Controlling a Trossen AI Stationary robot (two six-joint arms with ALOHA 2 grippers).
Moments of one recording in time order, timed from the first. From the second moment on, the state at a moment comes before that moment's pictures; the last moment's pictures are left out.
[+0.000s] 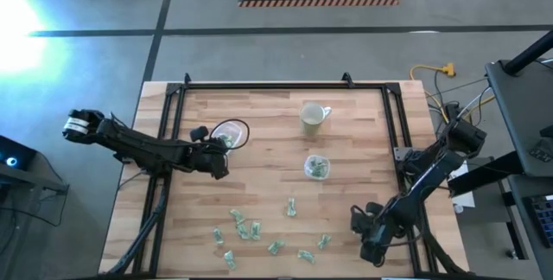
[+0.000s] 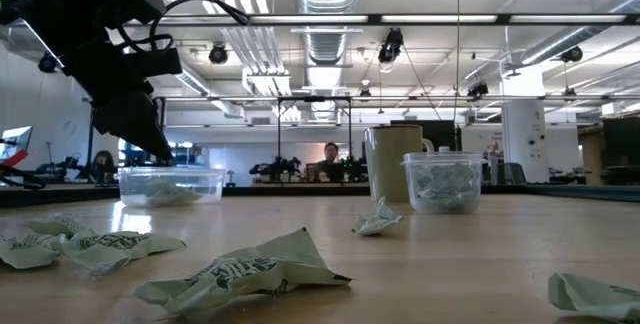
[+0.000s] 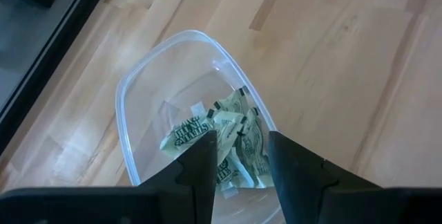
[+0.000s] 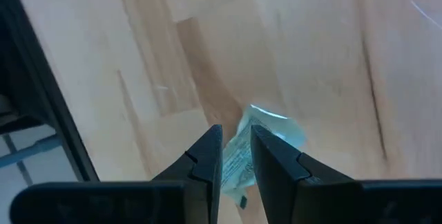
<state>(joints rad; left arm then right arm) -0.18 1.13 0.53 -0.52 -0.65 -0.47 0.90 1.57 0.80 -0.47 -0.02 1.27</state>
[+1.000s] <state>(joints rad) -0.18 1.13 0.53 -0.51 -0.65 -0.46 0.93 1.57 0.85 -0.60 0.03 1.36</state>
